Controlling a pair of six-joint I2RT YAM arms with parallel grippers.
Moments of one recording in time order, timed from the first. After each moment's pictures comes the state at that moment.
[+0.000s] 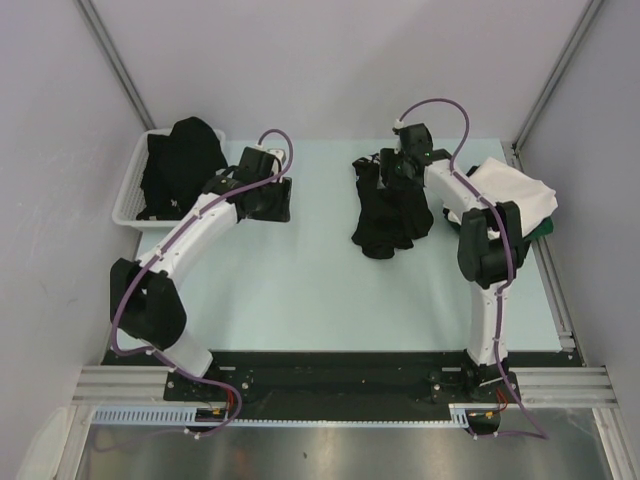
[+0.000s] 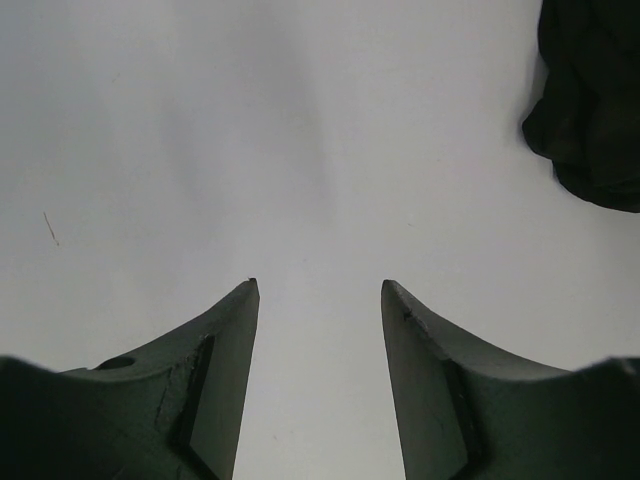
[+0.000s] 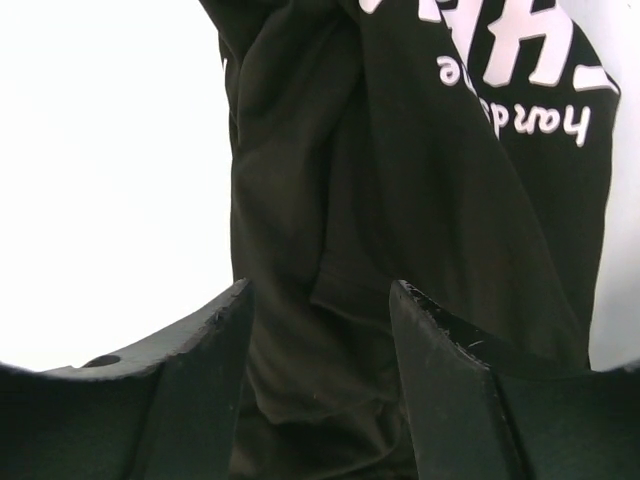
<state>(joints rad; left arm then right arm) -0.40 1.60 1.41 -0.71 -0.03 -0.24 0.28 2.12 1.80 -0.51 -0.06 0.26</state>
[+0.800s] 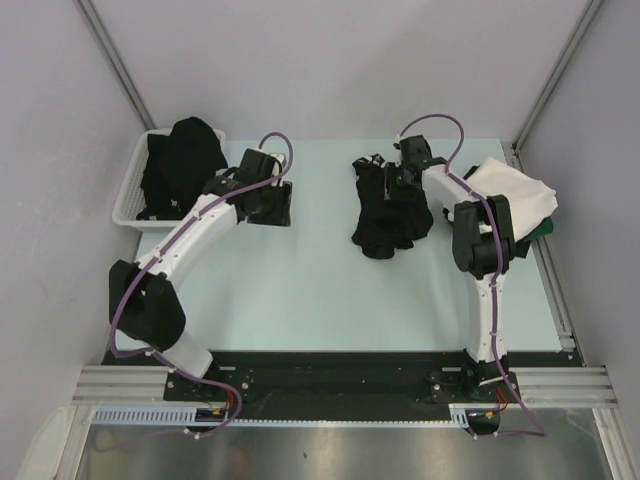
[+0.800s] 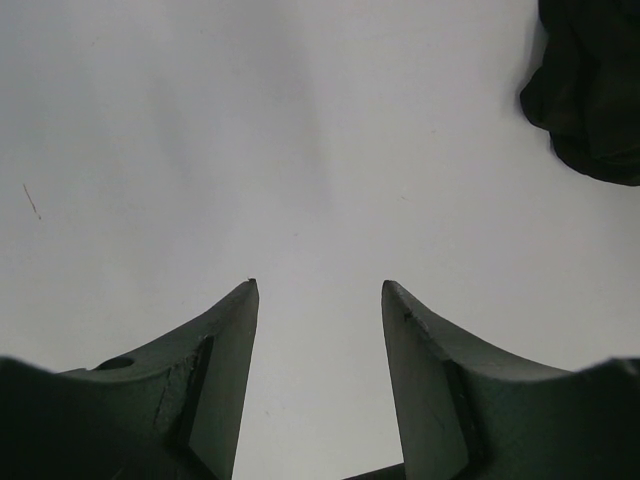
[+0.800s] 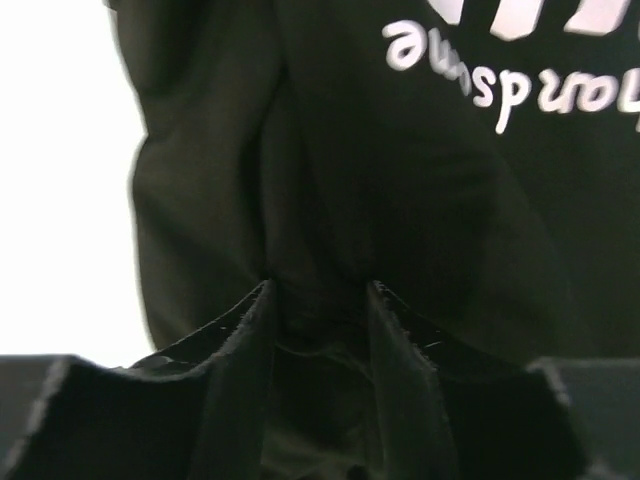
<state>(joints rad) -0.42 1.59 1.41 -0.76 -0.01 -0.25 0.24 2.23 1.80 -0.51 -0.12 0.26</state>
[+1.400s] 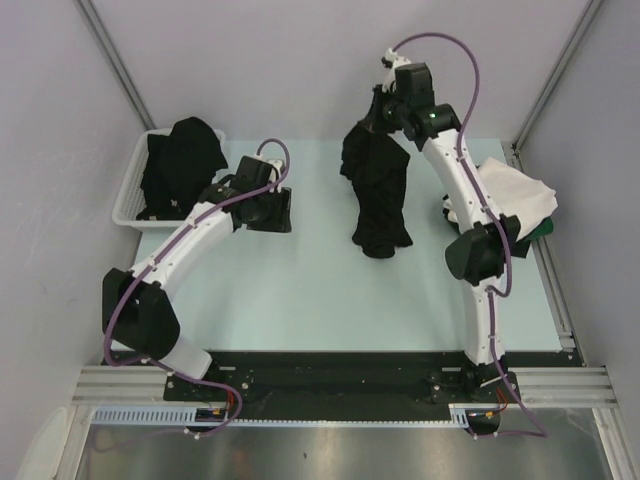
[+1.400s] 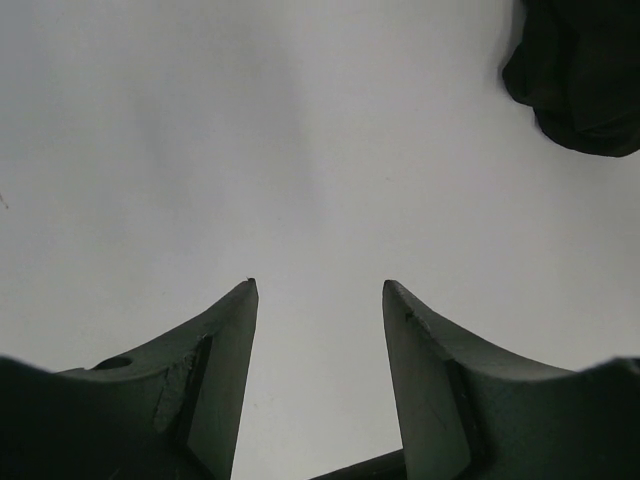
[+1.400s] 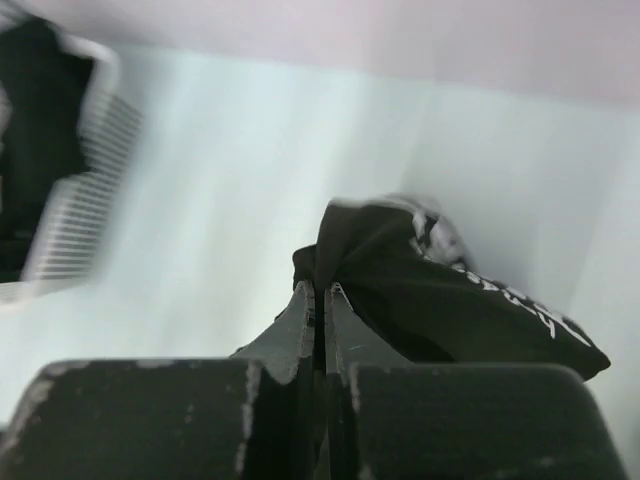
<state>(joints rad) -0.42 1.53 1.33 -0.74 0.02 -0.26 0.33 2.24 2.44 -0.74 -0.15 0.28</state>
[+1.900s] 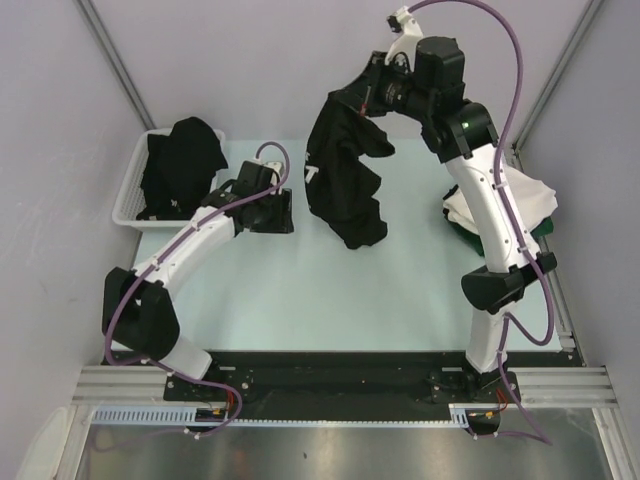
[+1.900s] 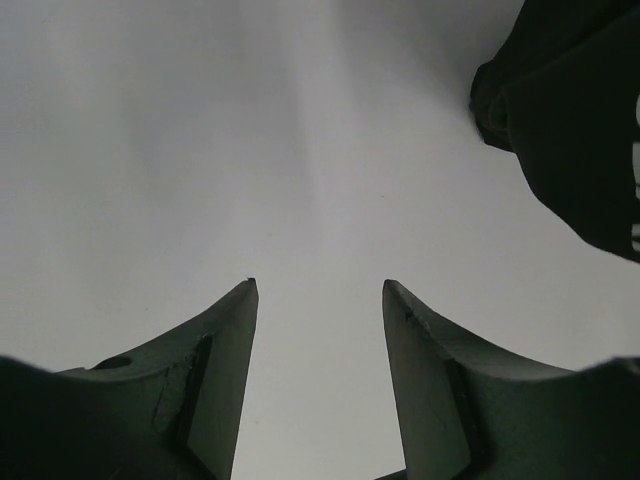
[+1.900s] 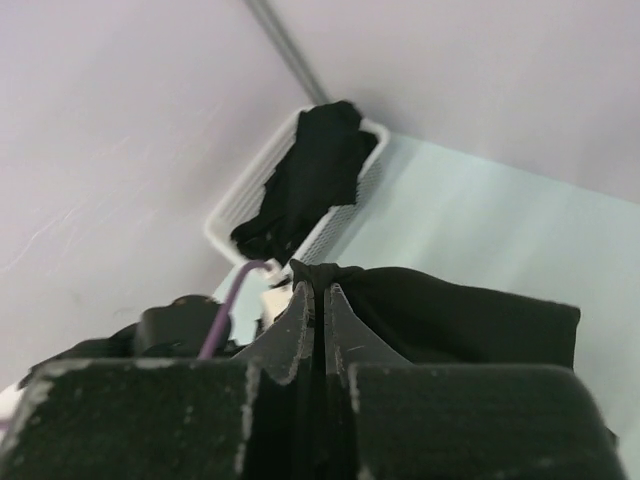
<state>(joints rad) -0.42 1.53 1.28 -0.65 0.04 -0.31 0.46 1.91 2.51 -0.70 -0.31 0.42</state>
